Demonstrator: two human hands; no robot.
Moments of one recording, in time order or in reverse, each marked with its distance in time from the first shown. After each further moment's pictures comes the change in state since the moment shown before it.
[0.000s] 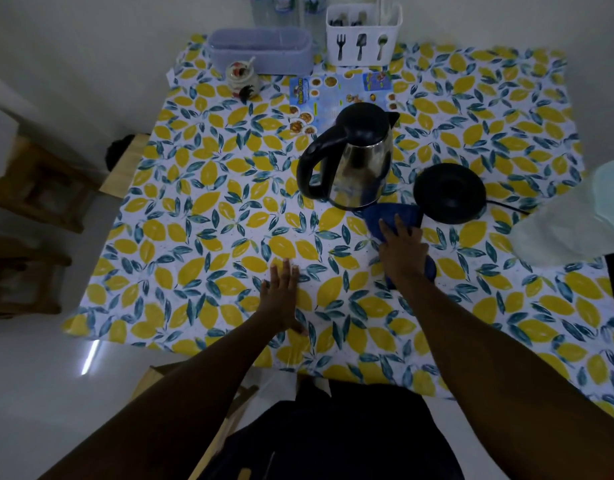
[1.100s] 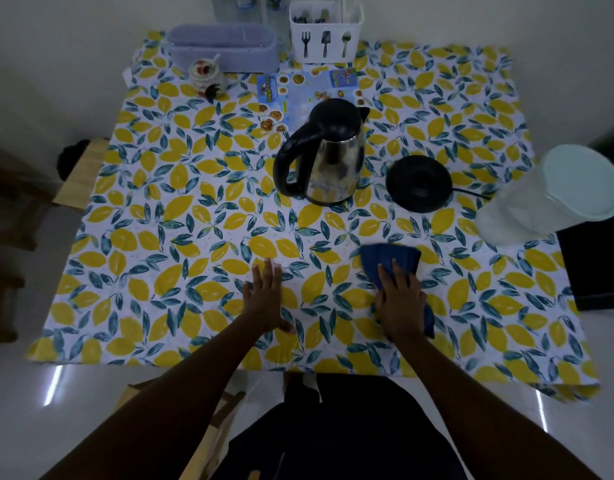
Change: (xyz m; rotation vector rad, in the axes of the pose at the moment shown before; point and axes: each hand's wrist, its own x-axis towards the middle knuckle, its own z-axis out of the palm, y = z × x) left_hand 0.000 -0.005 0.000 -0.031 0.015 0.040; right_hand -0.110 0.035 0.057 0.065 0.117 0.057
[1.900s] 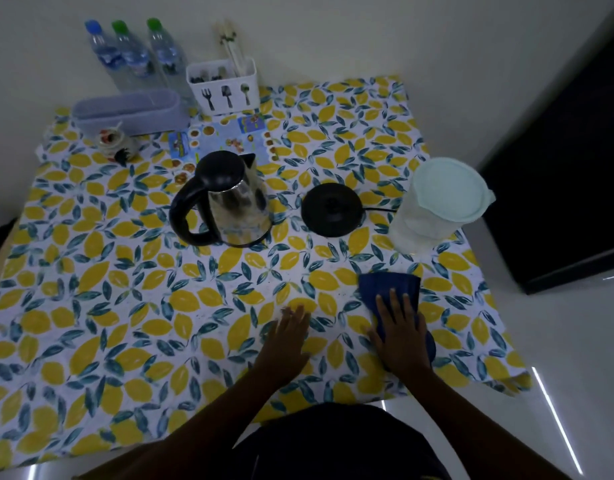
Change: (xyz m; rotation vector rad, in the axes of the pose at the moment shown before) left_hand 0.018 0.172 0.031 0.064 0.074 0.361; right_hand -0.022 0.155 -0.011 0.002 0.028 0.068
